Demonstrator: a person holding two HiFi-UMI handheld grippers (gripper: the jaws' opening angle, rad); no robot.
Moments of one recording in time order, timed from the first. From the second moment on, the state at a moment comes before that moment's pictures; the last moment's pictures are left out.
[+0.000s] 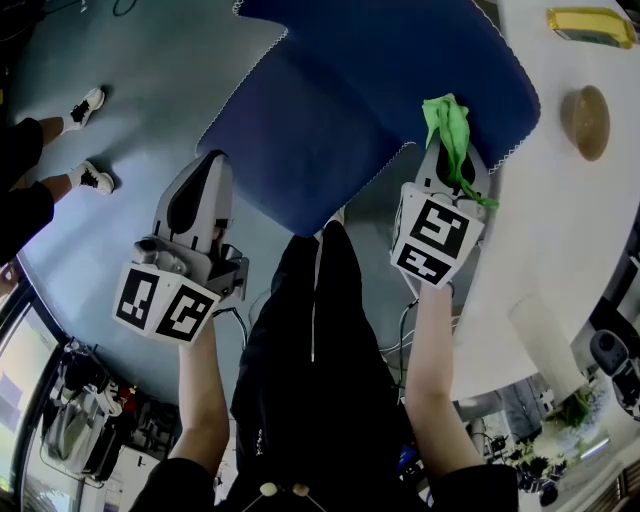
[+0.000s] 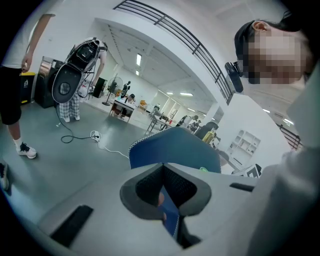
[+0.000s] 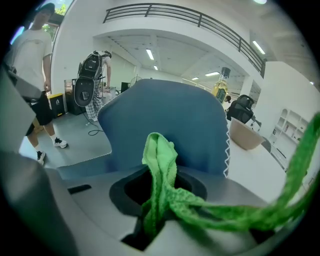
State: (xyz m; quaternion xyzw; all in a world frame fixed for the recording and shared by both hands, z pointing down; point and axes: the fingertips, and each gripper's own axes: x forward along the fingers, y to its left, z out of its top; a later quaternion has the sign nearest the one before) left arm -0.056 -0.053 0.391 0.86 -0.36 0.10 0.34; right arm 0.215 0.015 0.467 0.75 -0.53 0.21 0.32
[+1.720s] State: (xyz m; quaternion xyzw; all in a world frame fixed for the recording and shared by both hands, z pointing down) left arm -0.068 -0.026 0.436 0.85 -0.38 0.12 0.36; right arm 0.191 0.049 0.614 0.73 -0.49 0.30 0.38
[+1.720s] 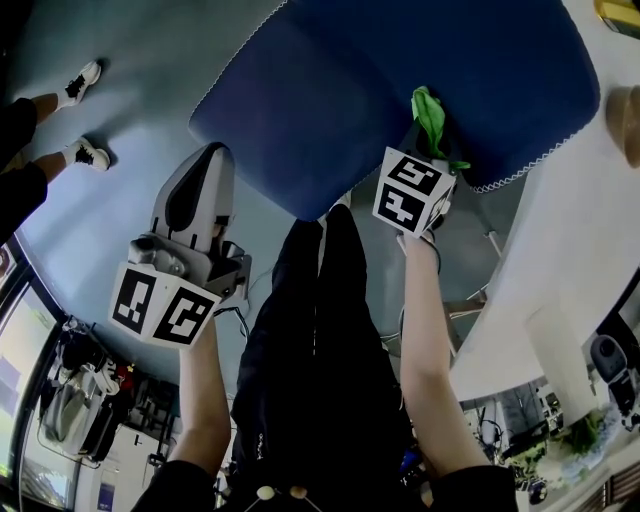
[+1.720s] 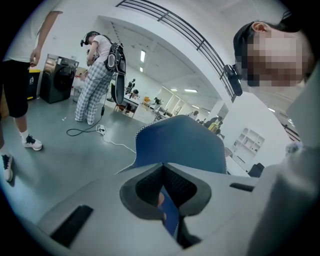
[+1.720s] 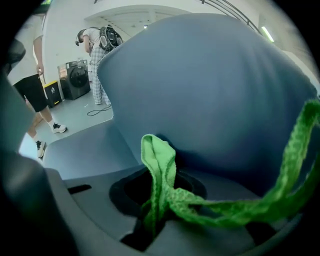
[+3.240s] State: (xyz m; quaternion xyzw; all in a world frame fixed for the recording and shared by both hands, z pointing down) left arm -0.079 -0.014 0.452 0.84 -0.39 0.12 0.35; right arm 0.187 0.054 0.688 0.68 -0.51 0.31 0.43
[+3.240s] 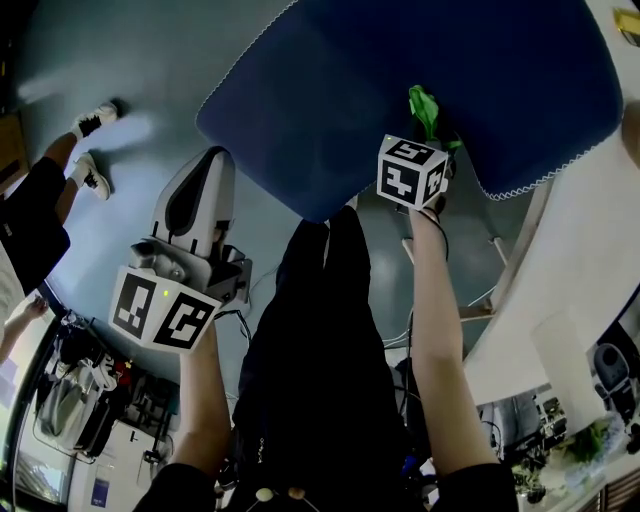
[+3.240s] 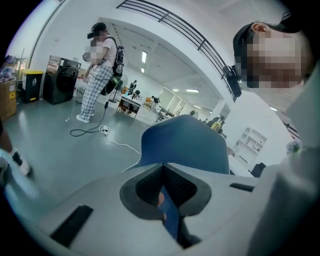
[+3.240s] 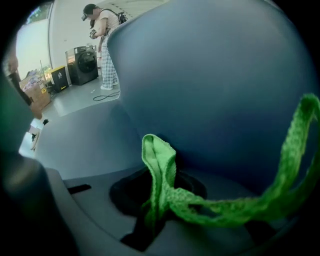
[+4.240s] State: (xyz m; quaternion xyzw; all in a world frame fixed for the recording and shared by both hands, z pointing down) left arm -0.064 -0.017 0.303 0.88 -0.37 0.07 0.30; right arm 0.146 0.023 0.371 0.71 -0.64 0.19 0.22
